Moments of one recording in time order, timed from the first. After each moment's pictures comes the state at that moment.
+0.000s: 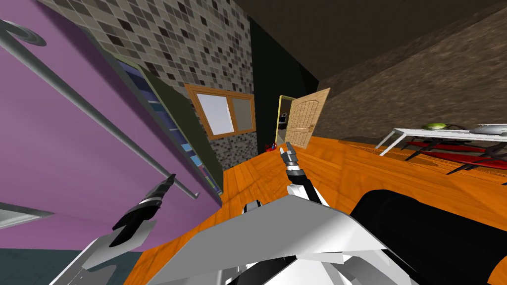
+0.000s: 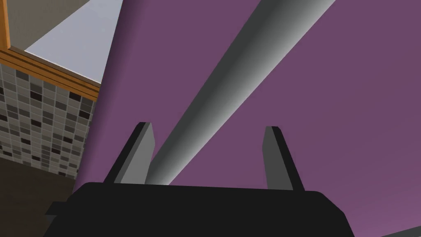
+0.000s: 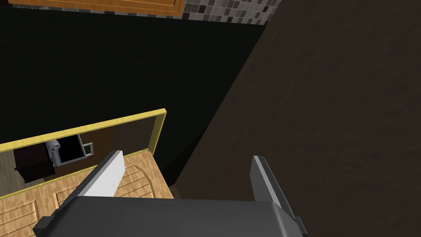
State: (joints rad) left arm 0.05 0.60 0.42 -1.24 -0.28 -0.29 -0.19; right arm 0.52 -0.02 -0.04 -2.36 -0.06 -0.36 0.03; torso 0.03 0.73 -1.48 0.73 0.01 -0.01
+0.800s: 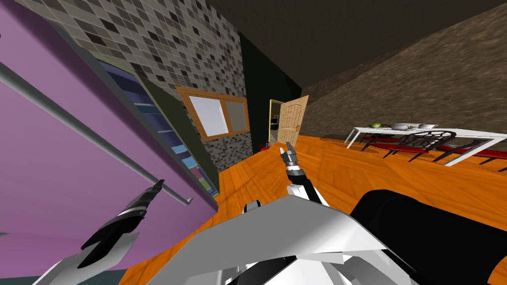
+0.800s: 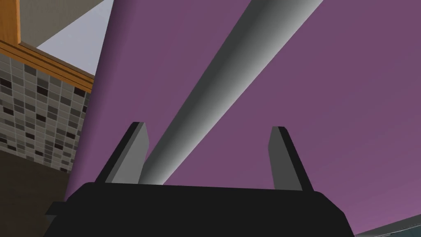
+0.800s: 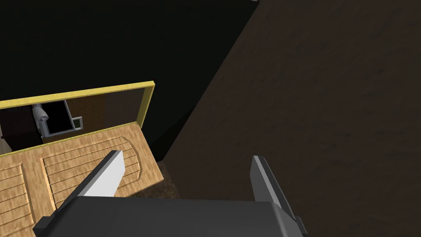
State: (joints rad) left arm 0.05 0.65 0.47 -1.10 -0.27 -0.35 -0.17; right arm 0.52 -0.02 -0.04 -2.36 -0.06 -0.36 0.03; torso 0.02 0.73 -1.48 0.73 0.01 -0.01
